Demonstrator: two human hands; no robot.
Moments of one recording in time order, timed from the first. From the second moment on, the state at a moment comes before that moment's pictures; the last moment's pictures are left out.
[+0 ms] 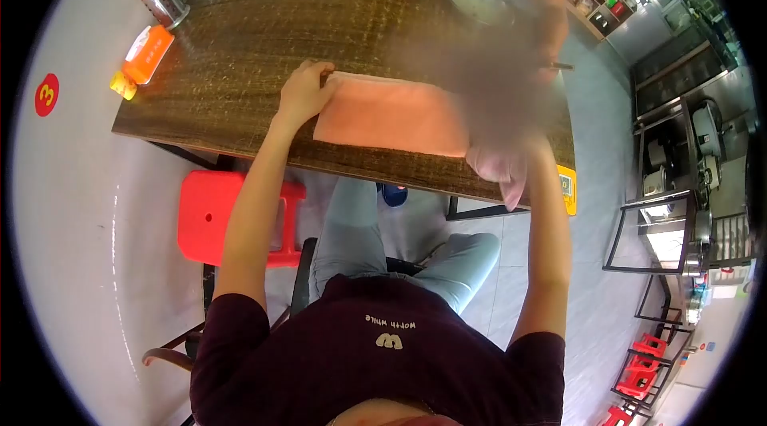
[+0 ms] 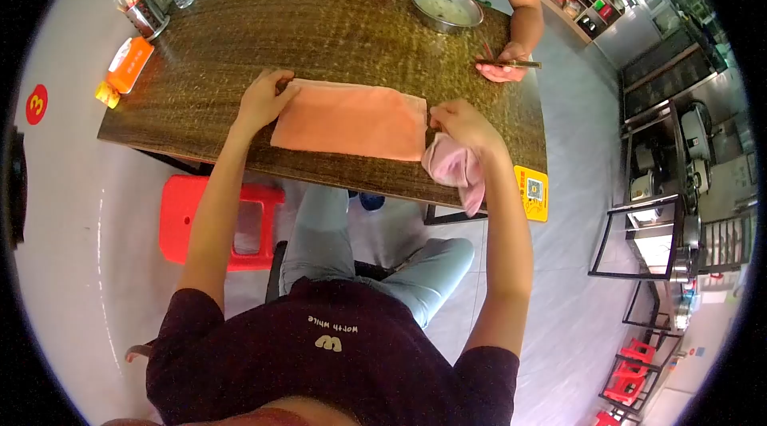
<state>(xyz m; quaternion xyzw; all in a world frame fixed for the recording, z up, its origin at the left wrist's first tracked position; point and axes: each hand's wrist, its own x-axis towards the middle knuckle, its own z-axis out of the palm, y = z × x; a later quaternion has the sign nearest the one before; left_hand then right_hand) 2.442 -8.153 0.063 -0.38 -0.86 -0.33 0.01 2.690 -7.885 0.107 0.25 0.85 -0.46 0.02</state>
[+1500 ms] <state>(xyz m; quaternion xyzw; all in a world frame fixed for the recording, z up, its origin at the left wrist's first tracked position) 2.424 -8.145 0.080 -0.46 -0.83 -0.30 -0.11 2.632 -7.860 0.089 0.14 0.95 -0.28 0.04</state>
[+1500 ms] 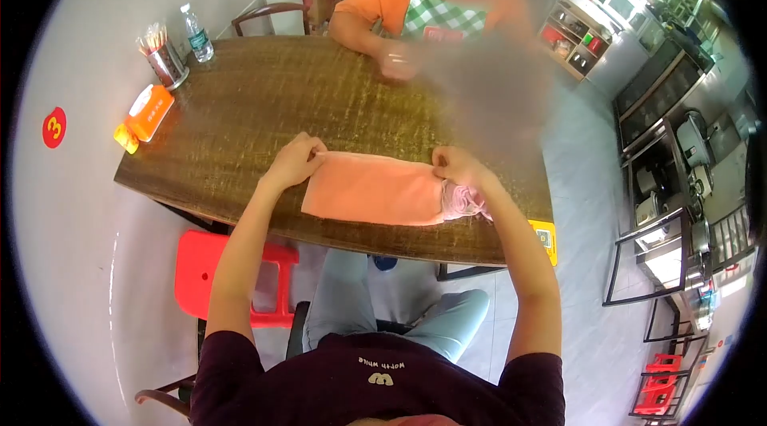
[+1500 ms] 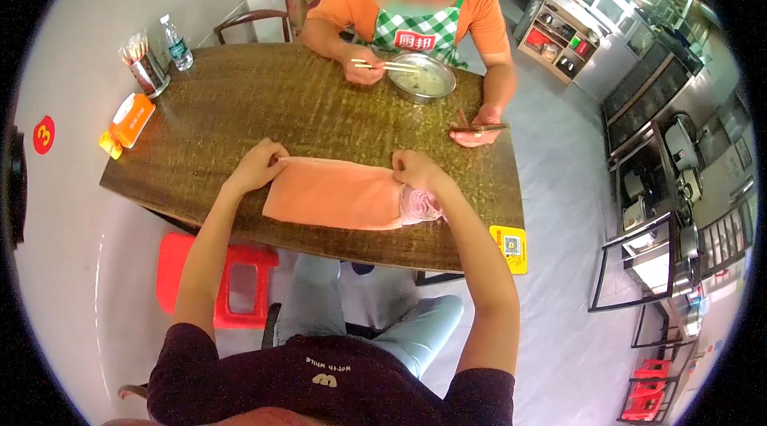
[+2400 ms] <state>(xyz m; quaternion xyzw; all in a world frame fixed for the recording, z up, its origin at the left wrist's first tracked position) 2.495 -8.230 0.088 -0.51 -0.80 -0.31 -0.06 2.734 -7.982 0.131 0.02 0.98 0.17 -0.04</state>
